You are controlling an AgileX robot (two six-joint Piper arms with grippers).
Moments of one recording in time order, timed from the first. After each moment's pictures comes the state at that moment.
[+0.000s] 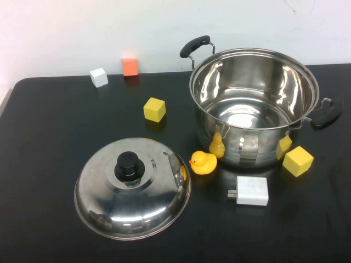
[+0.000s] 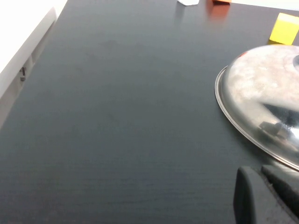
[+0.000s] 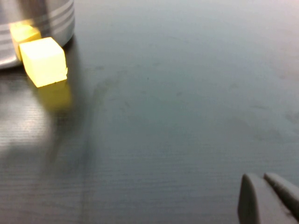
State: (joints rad) right arm -0.08 -0.01 0.02 -0.06 0.42 -0.04; left arm -0.04 -0.01 0.02 -0.11 0.35 -0.08
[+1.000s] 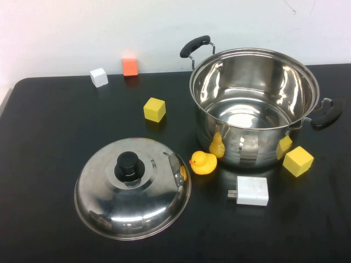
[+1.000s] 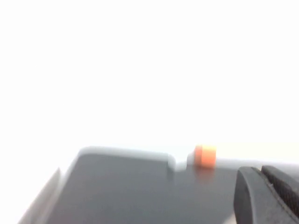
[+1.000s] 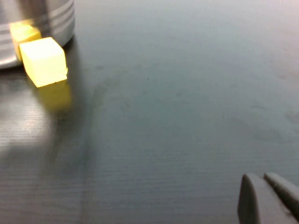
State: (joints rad) right arm -0.08 -0.01 0.02 -0.06 0.42 -0.04; left arm -0.04 -0.01 0.02 -0.11 -0.08 -0.09
